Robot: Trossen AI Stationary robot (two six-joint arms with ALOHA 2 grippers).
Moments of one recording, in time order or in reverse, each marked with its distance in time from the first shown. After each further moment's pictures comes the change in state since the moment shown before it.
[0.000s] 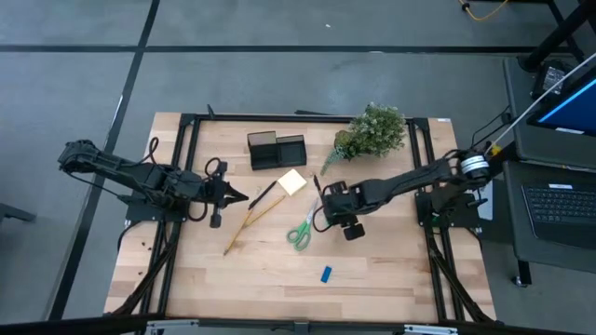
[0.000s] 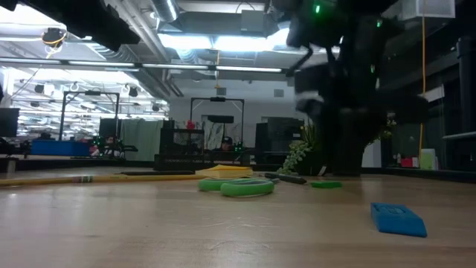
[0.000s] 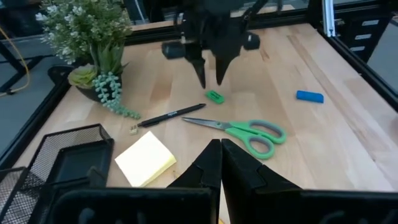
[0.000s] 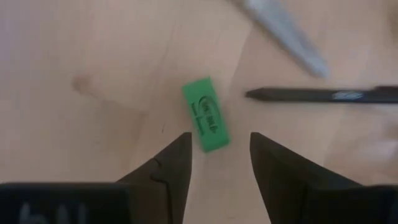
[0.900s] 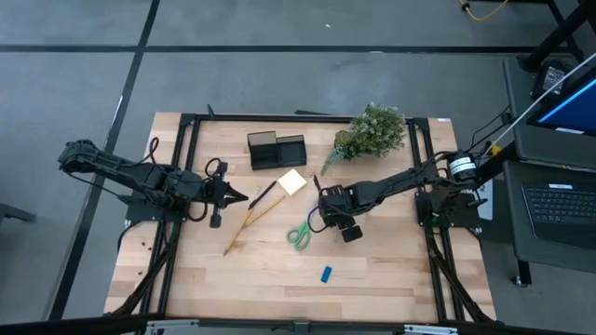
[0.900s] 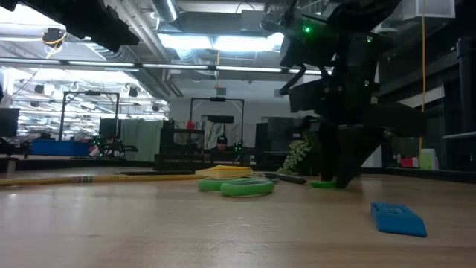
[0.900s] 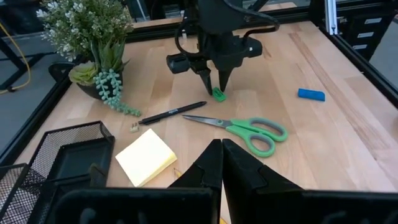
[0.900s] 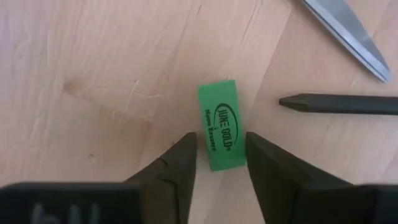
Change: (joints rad) left arm 0.000 0.000 0.000 -0.008 0.000 -0.008; right arm -0.020 0.080 0.001 0.054 -0.077 -0.011
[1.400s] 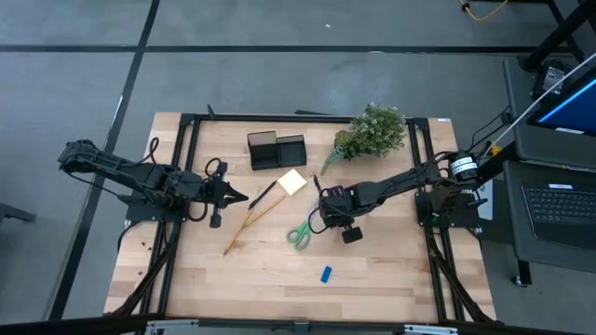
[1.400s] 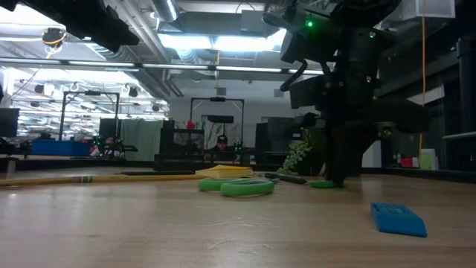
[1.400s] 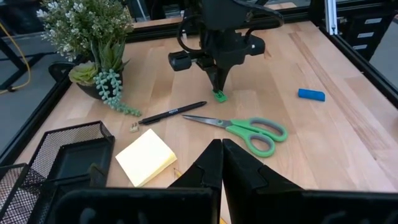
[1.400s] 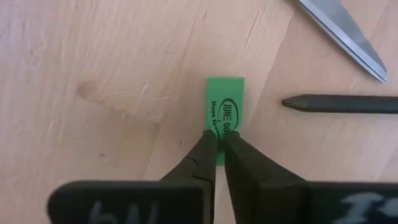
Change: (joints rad) left arm 0.000 0.000 0.000 0.000 0.000 0.000; right arm 0.001 -0.001 0.000 0.000 0.005 0.027
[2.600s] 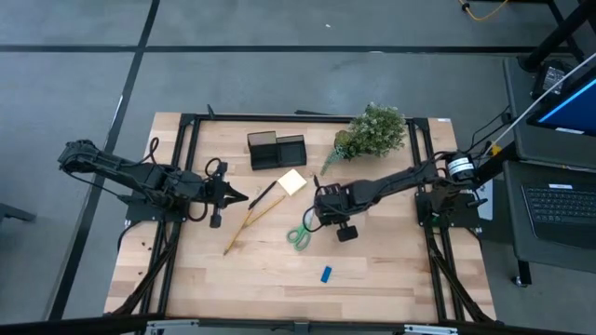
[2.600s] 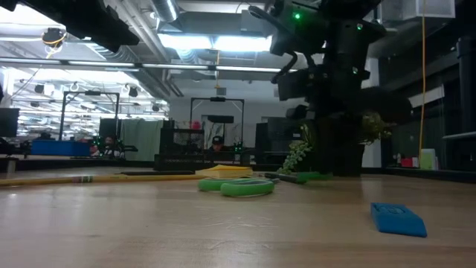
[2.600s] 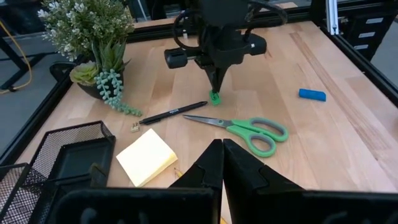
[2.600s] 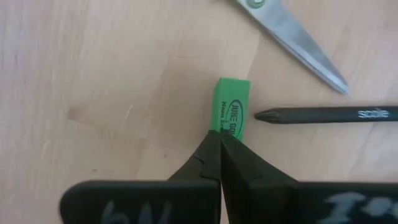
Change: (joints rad) left arm 0.000 0.000 0.000 0.000 0.000 -0.001; right arm -0.001 0.007 0.099 -0.087 0.015 0.030
